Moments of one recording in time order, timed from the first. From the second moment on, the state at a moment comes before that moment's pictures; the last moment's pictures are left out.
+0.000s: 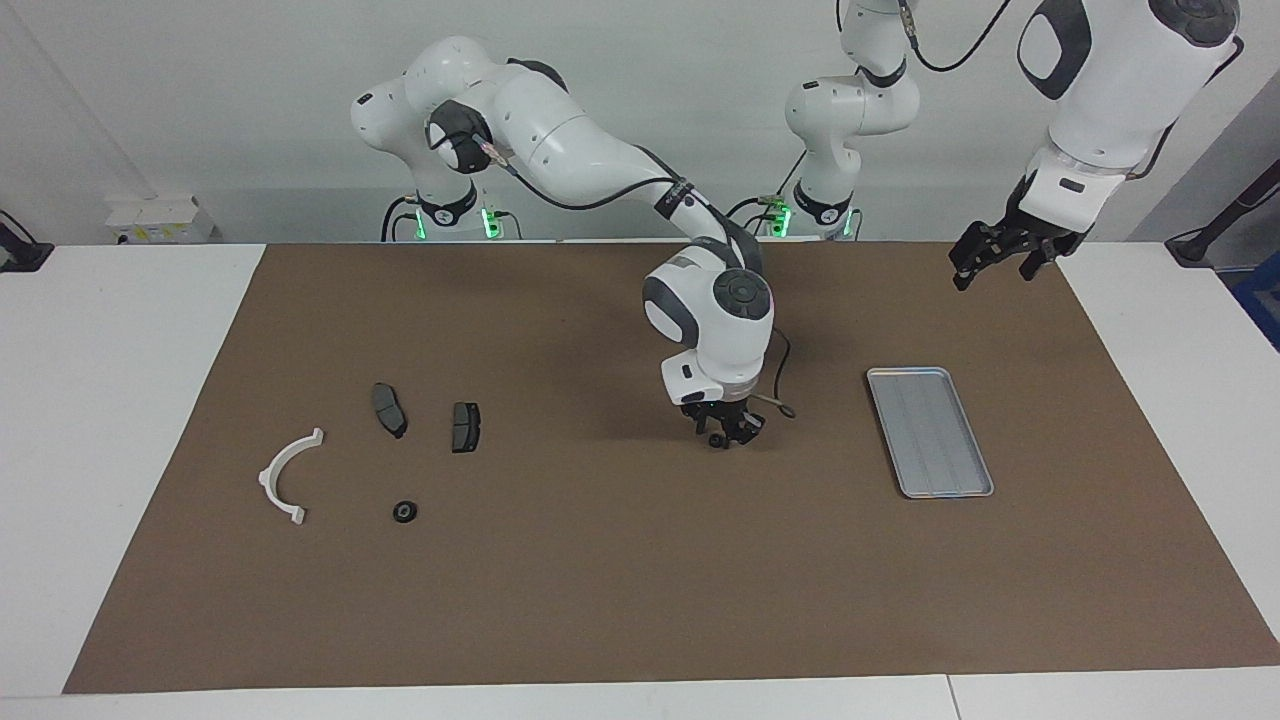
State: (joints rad) left arm 0.02 -0.05 -0.06 -1.68 0.01 1.61 -0.12; right arm 0.67 0.91 0.04 -1.05 -0.04 1.99 1.31
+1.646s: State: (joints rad) left arm 0.02 -0.05 -0.06 -1.68 0.01 1.61 -0.12; right arm 0.41 0.60 0.01 -0.99 -0.04 1.55 0.63
